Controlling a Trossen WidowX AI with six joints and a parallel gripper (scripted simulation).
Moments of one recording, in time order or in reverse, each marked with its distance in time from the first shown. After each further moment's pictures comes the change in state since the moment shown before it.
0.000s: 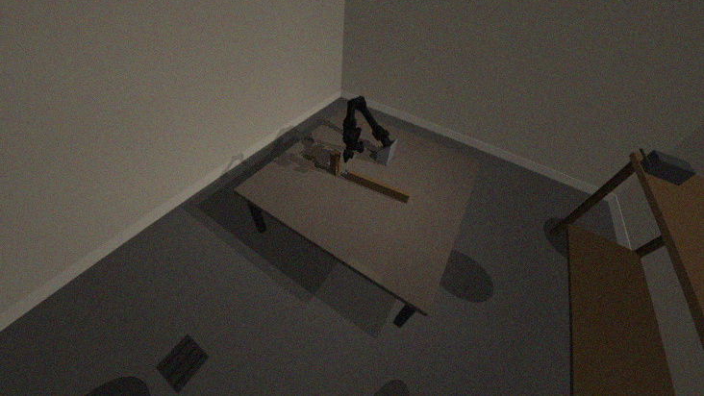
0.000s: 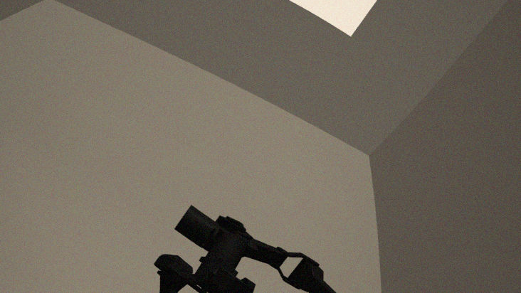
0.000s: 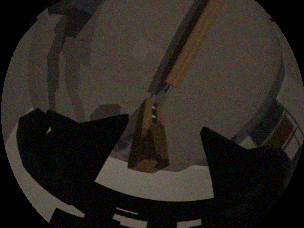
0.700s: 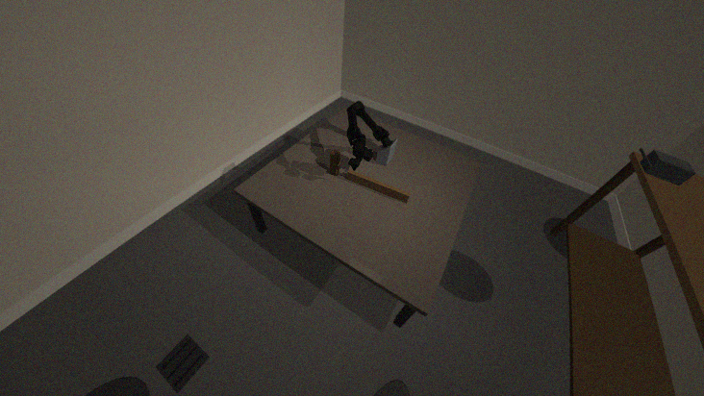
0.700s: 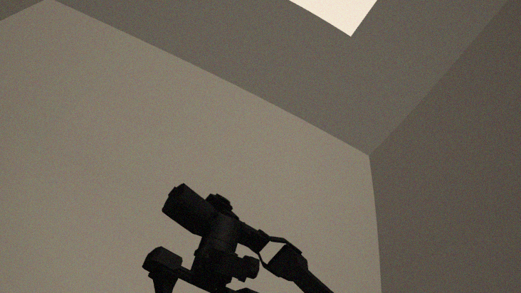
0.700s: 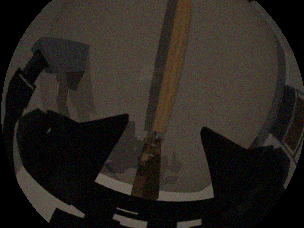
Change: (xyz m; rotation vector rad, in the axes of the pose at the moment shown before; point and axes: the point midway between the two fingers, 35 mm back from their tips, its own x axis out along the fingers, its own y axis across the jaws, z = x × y) arm 0.006 -0.038 0.074 0.255 -0.177 0.143
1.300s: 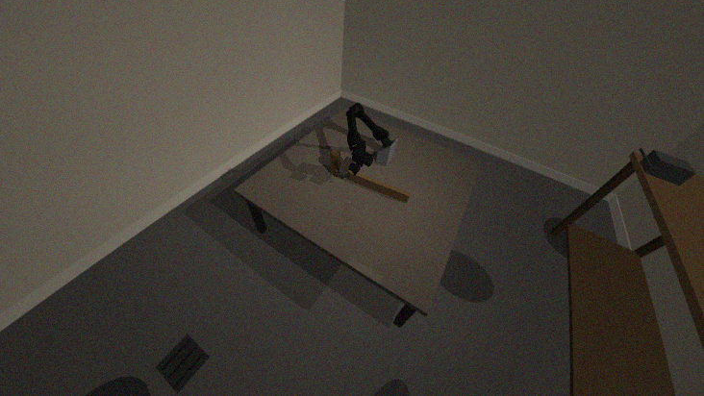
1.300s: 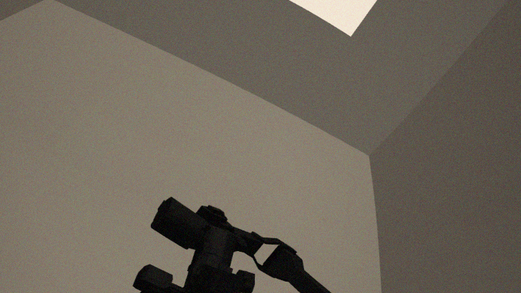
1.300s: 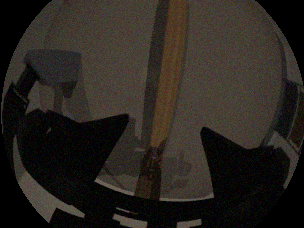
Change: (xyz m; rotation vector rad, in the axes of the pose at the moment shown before) arm 0.034 -0.003 0.012 0.054 -0.021 0.023
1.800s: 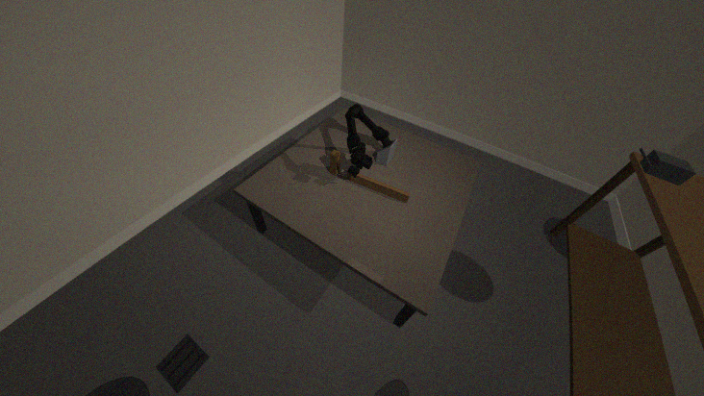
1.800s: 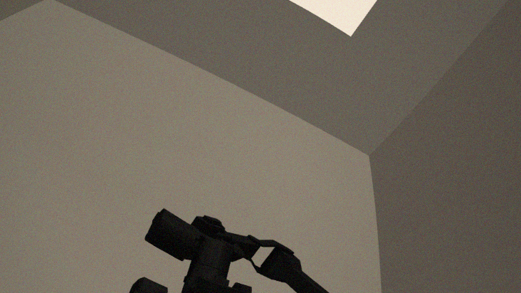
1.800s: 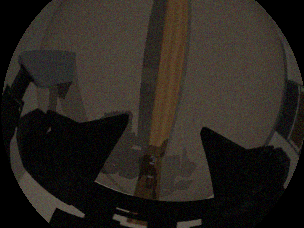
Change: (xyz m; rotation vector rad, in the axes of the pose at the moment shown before) arm 0.021 -0.001 0.000 0.002 0.001 -0.001
